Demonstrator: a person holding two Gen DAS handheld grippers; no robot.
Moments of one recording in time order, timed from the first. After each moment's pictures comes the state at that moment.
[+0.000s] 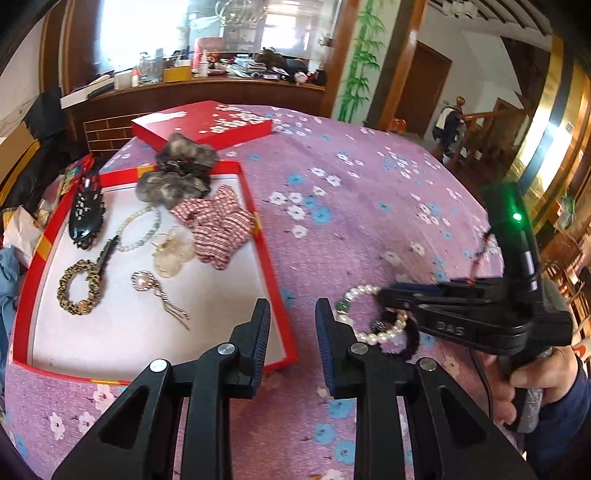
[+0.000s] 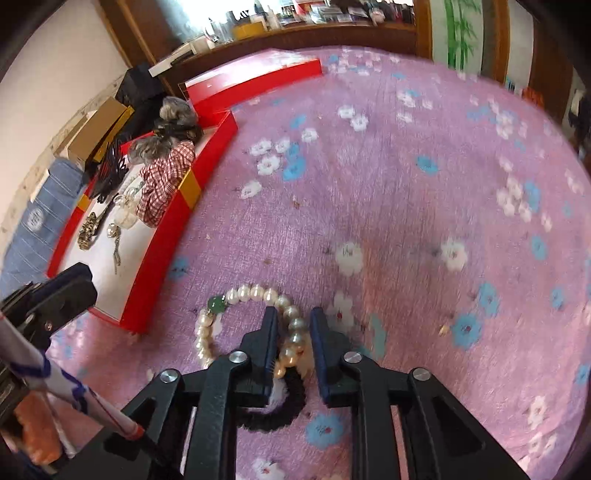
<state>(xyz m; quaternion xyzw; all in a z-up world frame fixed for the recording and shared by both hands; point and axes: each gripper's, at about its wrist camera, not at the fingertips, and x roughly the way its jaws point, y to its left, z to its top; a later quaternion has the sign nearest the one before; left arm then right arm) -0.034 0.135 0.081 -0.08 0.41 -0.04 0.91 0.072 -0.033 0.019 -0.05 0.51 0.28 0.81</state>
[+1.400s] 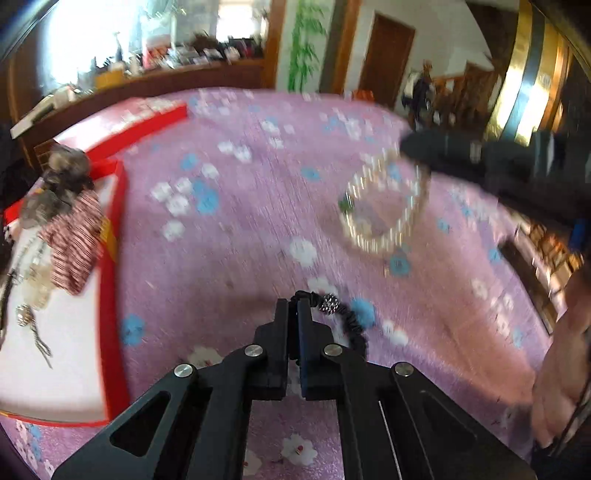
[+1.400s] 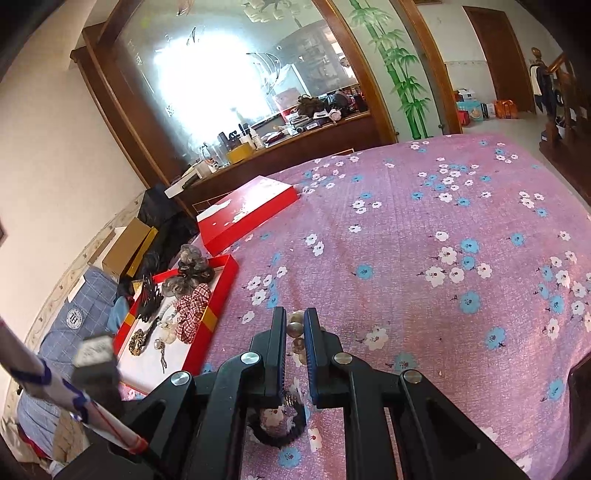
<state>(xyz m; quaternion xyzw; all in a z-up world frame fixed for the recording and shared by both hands) 0.024 0.034 0.043 -0.04 0.41 -0.08 0.91 0.072 -0.133 0.085 0.13 0.35 0.29 0.88</state>
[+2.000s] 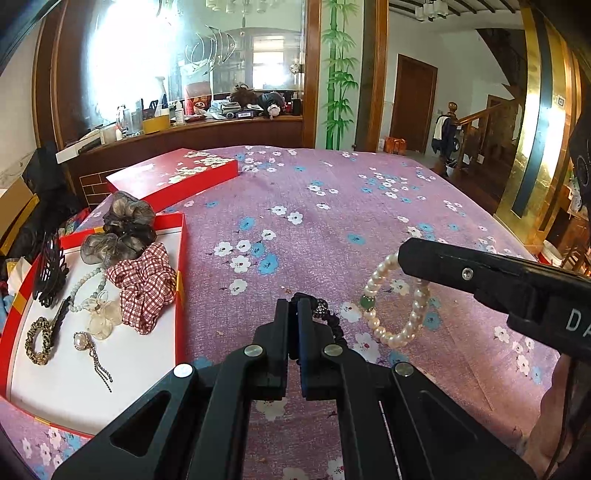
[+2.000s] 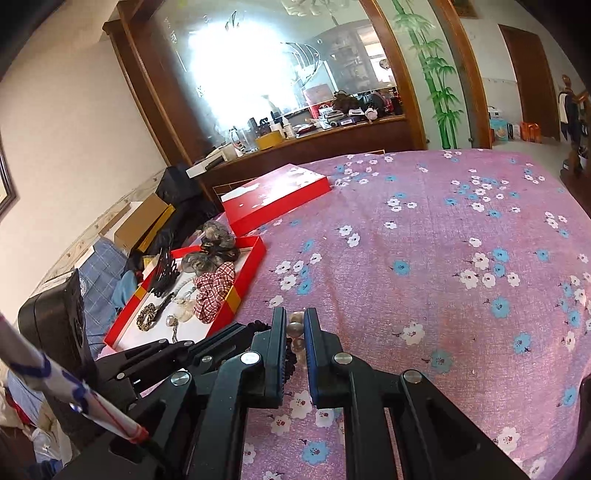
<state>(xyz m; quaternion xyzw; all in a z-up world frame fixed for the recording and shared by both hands) 0.014 0.051 0.069 -0.02 0.33 -0.01 0.94 0.052 -0.101 0.082 0.08 0.34 0.33 0.88</state>
